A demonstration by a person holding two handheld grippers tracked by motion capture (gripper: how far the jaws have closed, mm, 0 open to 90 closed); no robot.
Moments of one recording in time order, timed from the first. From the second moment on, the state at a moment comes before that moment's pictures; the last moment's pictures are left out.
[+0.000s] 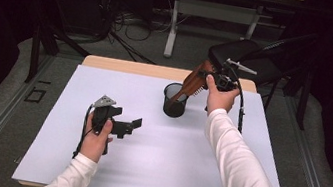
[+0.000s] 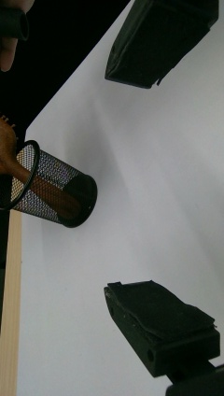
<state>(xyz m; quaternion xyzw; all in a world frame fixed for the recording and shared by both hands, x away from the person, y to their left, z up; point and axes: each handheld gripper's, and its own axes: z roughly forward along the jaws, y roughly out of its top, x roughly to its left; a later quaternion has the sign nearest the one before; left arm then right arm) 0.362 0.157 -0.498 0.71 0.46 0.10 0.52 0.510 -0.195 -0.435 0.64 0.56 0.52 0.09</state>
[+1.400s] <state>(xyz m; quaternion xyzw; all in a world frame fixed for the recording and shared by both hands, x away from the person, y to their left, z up) 0.361 0.158 -0.501 0.71 0.47 0.09 0.51 0.508 -0.207 -0.445 0.63 0.56 0.53 0.08</state>
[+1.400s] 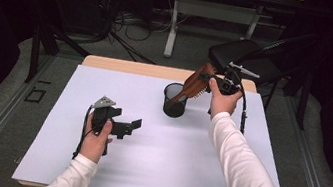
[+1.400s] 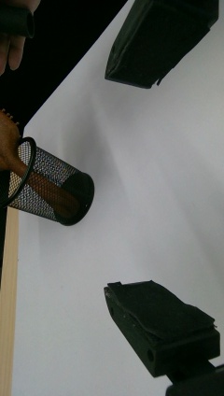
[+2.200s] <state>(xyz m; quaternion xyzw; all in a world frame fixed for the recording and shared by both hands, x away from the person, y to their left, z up) 0.365 0.156 -0.502 0.71 0.47 0.09 0.51 0.508 -0.205 -0.442 0.62 0.56 0.54 0.08</state>
